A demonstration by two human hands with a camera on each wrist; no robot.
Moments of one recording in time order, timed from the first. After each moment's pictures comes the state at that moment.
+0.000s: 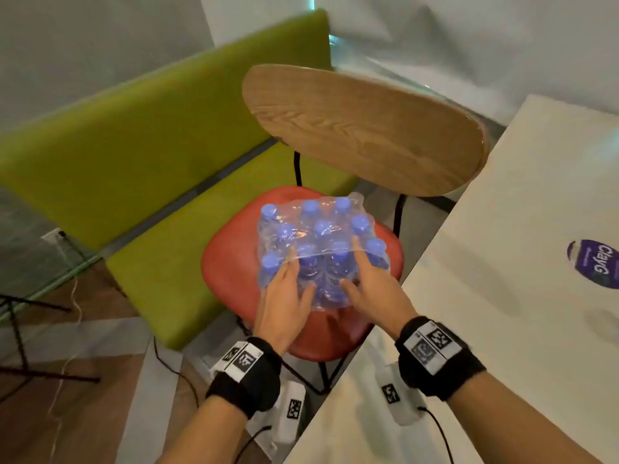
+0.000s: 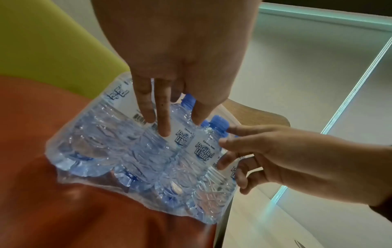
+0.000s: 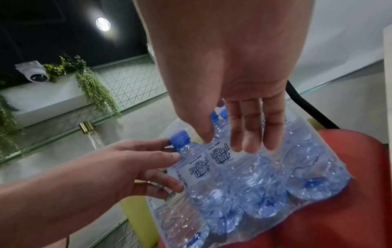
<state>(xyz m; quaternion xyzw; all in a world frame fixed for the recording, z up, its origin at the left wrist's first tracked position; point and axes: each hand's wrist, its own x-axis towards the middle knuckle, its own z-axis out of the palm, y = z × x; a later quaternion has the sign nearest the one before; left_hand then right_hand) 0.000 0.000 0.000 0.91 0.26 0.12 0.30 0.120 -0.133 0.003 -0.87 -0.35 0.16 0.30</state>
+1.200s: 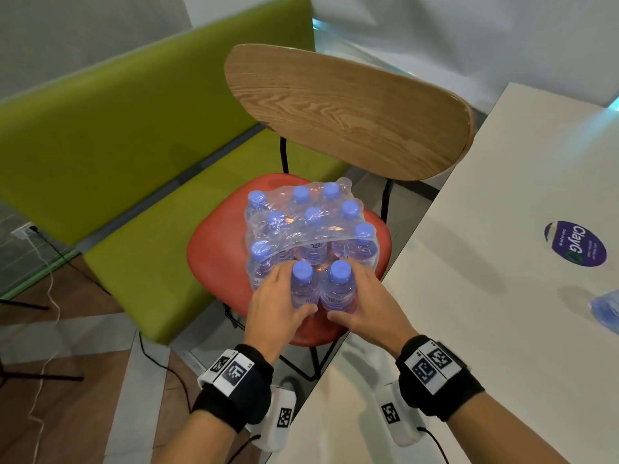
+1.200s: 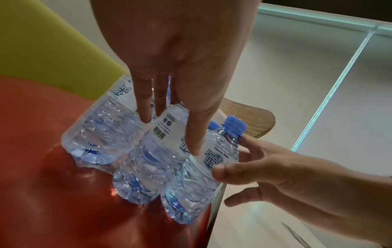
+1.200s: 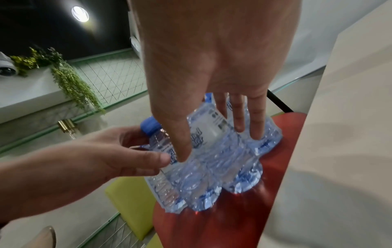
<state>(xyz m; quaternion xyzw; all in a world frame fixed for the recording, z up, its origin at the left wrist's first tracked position) -0.025 -0.011 -0.008 0.91 0.24 0.12 0.32 0.091 -0.169 -0.022 -0.83 -0.35 0.18 0.38</state>
